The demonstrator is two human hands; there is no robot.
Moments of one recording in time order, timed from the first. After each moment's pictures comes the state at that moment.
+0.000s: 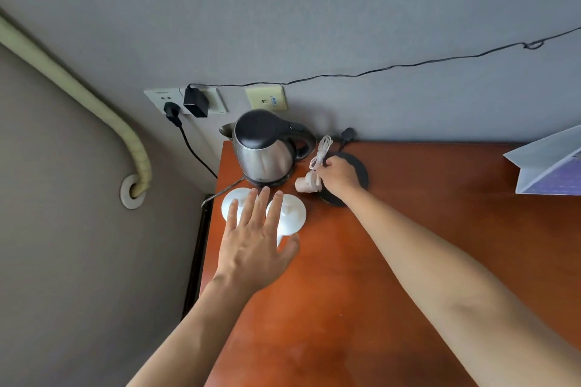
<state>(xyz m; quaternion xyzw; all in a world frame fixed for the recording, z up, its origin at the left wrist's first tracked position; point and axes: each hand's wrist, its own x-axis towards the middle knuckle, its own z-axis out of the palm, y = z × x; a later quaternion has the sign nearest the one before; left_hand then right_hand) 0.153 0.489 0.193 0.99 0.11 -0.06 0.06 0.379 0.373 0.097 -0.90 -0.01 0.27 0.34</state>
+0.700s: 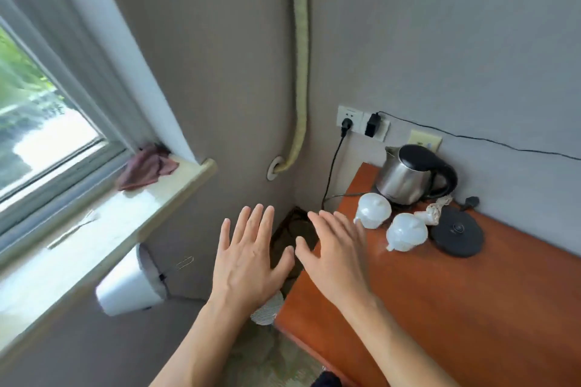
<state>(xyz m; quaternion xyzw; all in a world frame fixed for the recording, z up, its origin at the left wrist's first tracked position) -0.147 0.558 0.270 0.91 0.39 0.07 0.09 -0.003 0.461 0.260 -0.85 -0.46 0.01 0.24</state>
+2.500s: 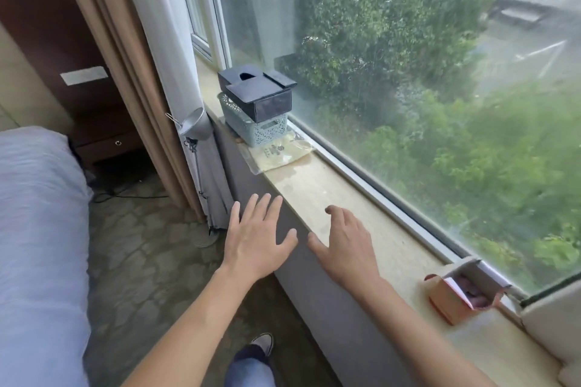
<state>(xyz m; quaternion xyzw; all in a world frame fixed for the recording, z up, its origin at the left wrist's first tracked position) -0.898 0.400 0.297 0.20 0.98 0.06 -0.03 -0.833 0.576 0.302 -0.11 -0.96 0.23 0.07</state>
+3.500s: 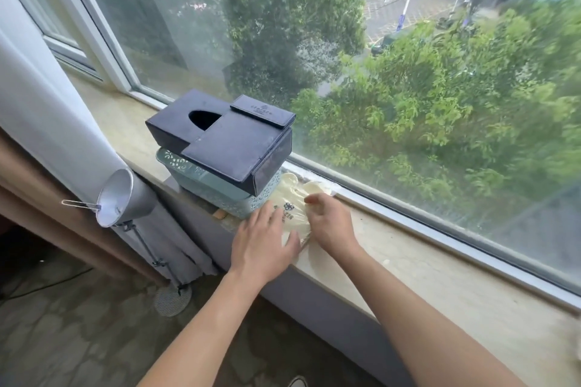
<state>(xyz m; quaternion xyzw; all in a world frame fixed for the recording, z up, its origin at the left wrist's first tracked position) -1.225 0.407 0.247 0.38 0.92 0.09 0.05 -1.156 0.554 0.250 -0.35 -0.81 0.46 0.14</state>
